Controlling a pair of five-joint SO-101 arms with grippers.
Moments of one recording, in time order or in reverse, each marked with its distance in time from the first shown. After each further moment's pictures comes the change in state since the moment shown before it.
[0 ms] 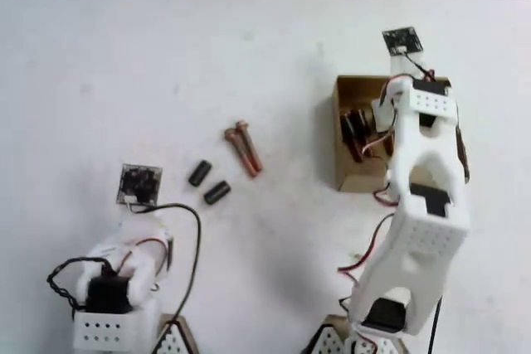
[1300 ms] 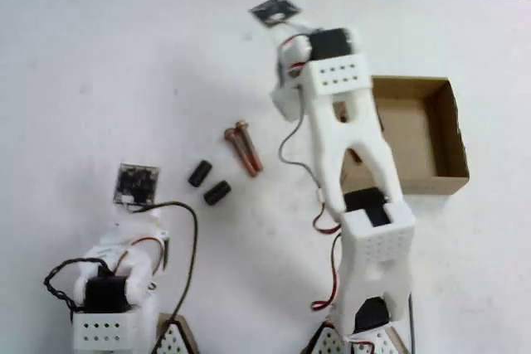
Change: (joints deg) left arm -4.6 0.0 0.0 0.0 -1.0; right arm -28.3 -3.7 -29.5 44.2 -2.6
